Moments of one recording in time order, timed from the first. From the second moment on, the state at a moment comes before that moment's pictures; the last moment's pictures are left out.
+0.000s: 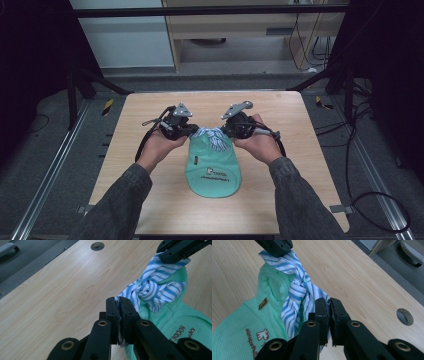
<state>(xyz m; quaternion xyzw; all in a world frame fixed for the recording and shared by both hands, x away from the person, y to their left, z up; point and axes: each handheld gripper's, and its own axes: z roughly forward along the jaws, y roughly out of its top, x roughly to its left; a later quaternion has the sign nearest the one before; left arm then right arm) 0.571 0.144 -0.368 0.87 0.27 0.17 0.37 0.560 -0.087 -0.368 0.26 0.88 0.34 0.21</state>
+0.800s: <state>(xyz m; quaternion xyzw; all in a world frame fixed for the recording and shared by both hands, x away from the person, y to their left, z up) 0.589 0.132 -0.359 0.88 0.26 0.19 0.35 0.580 -0.094 -0.363 0.27 0.87 0.34 0.22</state>
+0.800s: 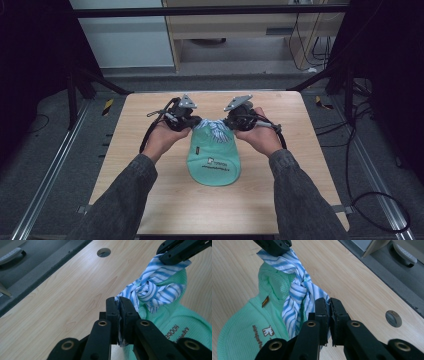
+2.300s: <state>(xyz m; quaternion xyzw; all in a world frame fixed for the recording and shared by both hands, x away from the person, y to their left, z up) 0.544 0.120 -0.390 0.89 0.22 0.21 0.35 0.539 -0.106 -0.402 0.27 0.87 0.34 0.23</state>
